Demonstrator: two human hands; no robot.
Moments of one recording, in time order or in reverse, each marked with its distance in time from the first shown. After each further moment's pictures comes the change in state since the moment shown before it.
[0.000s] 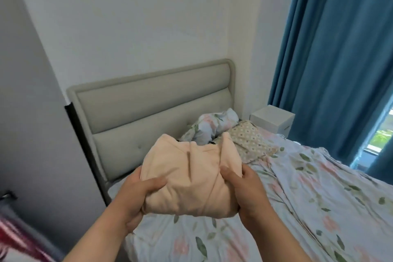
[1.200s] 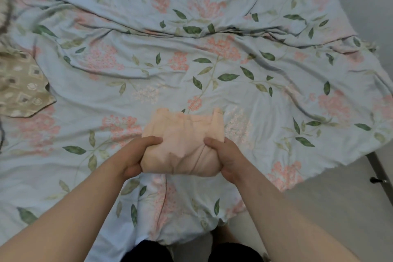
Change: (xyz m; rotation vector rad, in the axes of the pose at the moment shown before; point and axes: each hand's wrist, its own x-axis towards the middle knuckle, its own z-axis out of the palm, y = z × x) left_hand 0.224 -0.517 0.160 0.807 -0.886 -1.084; right_hand -0.031 0.467 -0.170 0.605 1.076 0.681
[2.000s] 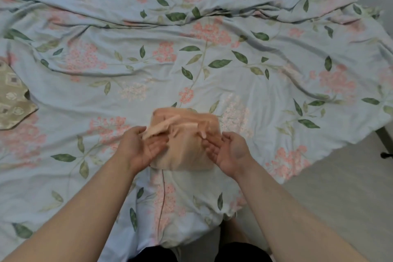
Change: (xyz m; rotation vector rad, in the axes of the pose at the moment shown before) left_hand 0.020 0.005 0.035 -0.460 0.041 -0.088; right_hand 0.022 0.019 -0.029 0.552 -0.018 0.251
